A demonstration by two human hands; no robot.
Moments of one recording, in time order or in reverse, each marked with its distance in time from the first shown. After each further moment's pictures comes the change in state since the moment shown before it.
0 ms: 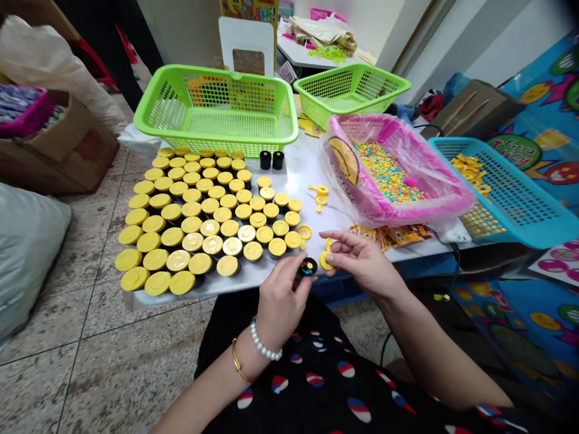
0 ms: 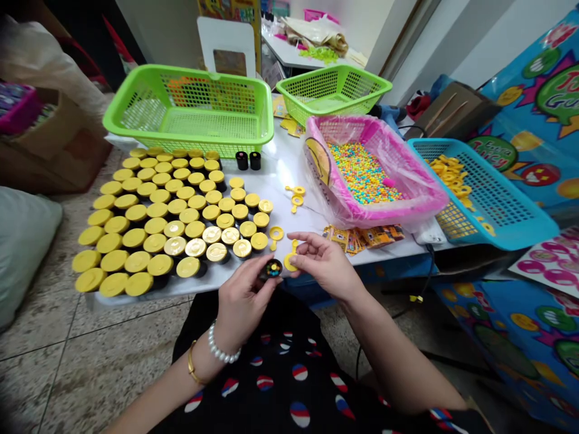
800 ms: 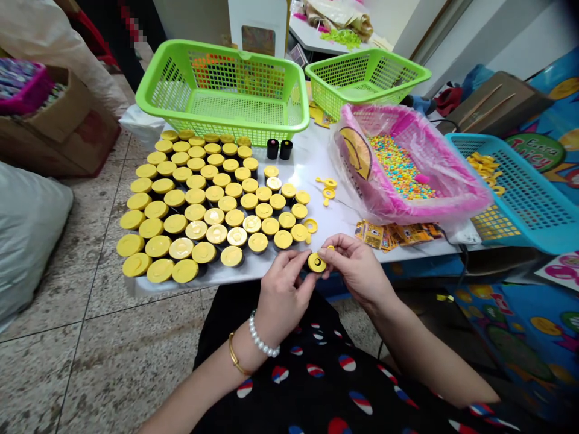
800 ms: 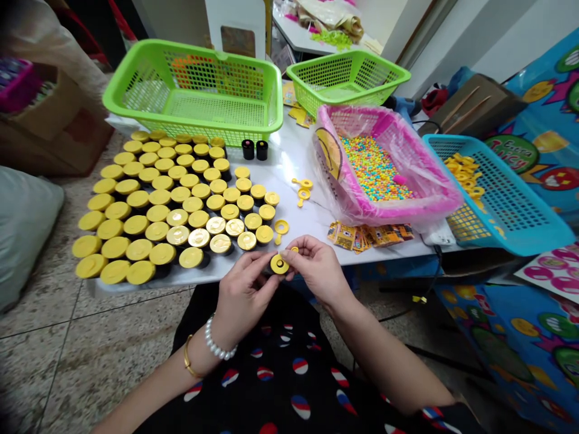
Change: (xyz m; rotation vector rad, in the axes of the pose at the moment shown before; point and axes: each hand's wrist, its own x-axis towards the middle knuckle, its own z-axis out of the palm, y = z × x) left_hand -0.003 0.003 -0.007 -0.053 -0.063 -0.093; right_hand -0.003 0.008 0.029 0.009 0.068 0.018
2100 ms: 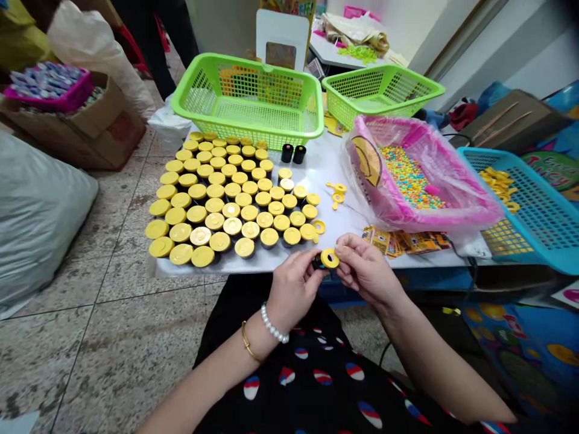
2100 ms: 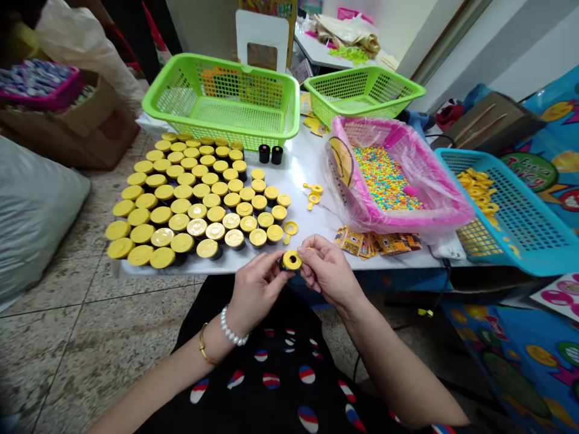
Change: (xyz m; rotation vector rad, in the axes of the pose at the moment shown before) left_hand 0.000 -0.004 0.010 0.003 0.029 -0.023; right_hand -0.004 -0.003 -0.011 0.073 -0.160 0.057
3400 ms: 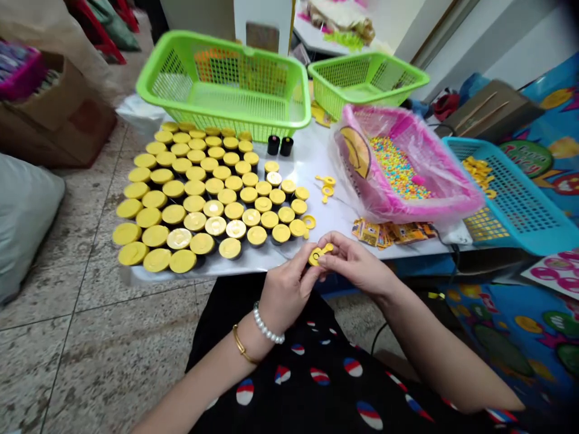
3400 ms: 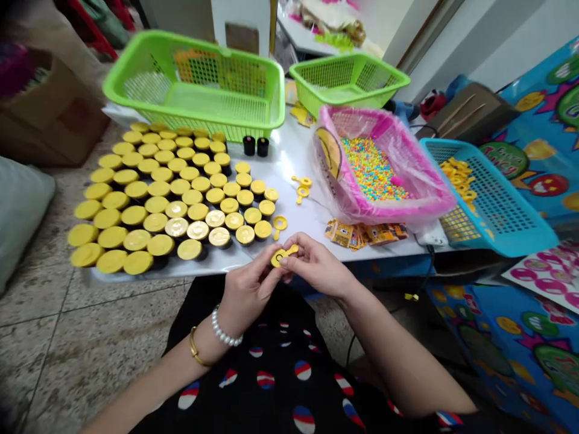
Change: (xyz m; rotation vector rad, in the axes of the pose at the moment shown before) left_hand -0.003 -0.002 0.004 0.017 -0.001 0.154; right_hand 0.002 -0.008 -0.009 -0.187 -0.218 0.090
